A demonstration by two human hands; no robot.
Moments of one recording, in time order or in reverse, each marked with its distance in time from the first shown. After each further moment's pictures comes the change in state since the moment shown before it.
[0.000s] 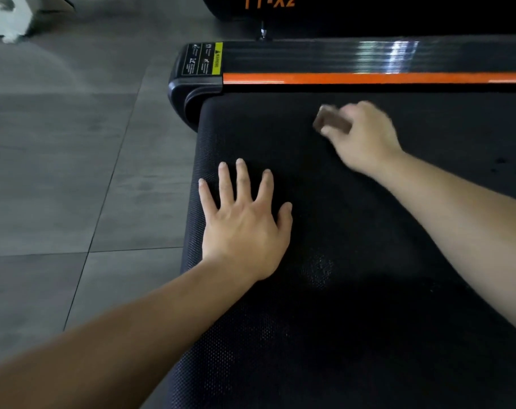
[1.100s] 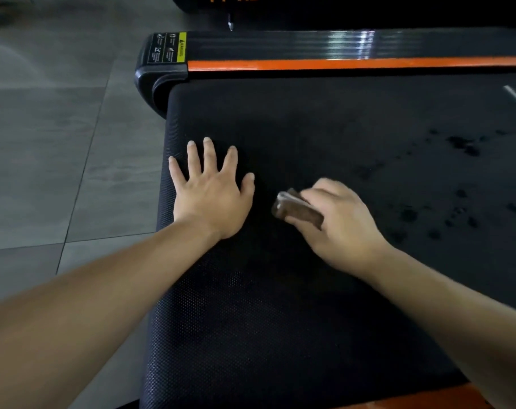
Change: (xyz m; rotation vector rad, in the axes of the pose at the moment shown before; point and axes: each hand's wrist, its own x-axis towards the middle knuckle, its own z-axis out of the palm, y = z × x) left_hand 0.000 0.001 -0.005 0.018 -0.046 -0.010; right_hand -0.198 -0.020 -0.031 0.162 -0.078 -0.255
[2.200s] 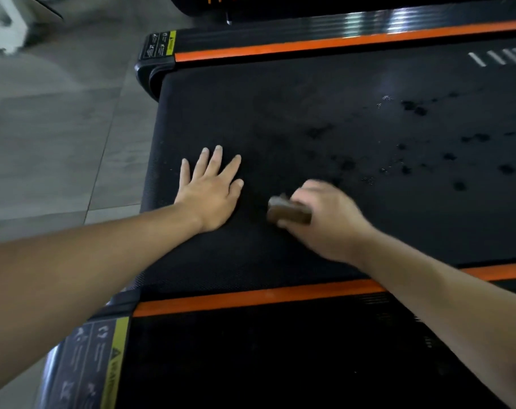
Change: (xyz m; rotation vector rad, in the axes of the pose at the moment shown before) left_hand -0.087 0.050 -0.003 -0.016 -0.174 0.092; right_hand -0.102 0.010 -0.047 0.079 -0.134 0.084
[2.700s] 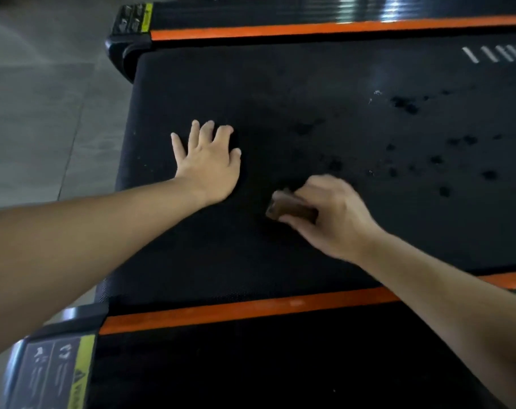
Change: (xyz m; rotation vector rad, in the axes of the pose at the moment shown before) left_hand 0.047 0.030 -0.012 -0.174 0.107 -0.069; right_hand 0.003 0.041 -0.007 -0.117 0.053 -0.172
